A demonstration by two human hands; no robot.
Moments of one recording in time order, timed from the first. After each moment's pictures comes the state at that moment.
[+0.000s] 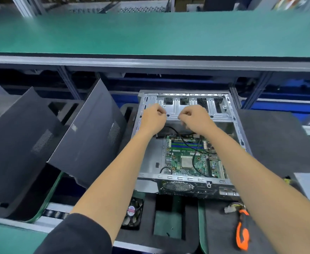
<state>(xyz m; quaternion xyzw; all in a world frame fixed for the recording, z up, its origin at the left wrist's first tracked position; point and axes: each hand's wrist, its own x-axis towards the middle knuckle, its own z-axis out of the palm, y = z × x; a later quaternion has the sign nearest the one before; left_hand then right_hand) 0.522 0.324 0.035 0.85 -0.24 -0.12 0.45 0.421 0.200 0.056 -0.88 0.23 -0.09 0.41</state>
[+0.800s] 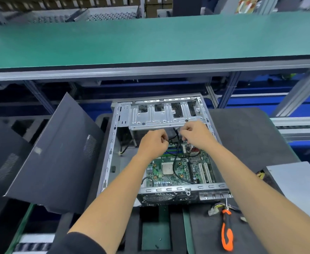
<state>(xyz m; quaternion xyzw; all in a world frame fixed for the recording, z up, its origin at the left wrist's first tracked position) 0.480 0.278 -0.015 0.84 -0.43 -0.13 0.30 0.366 0.151 0.030 -0.85 0.32 -0.07 0.41</state>
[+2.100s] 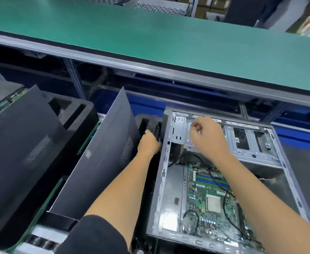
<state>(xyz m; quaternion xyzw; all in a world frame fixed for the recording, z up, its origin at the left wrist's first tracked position) 0.657 0.350 -0.063 0.91 -0.09 -0.23 0.32 0.535 0.226 0.034 -0.93 0.21 -0.19 0.23</state>
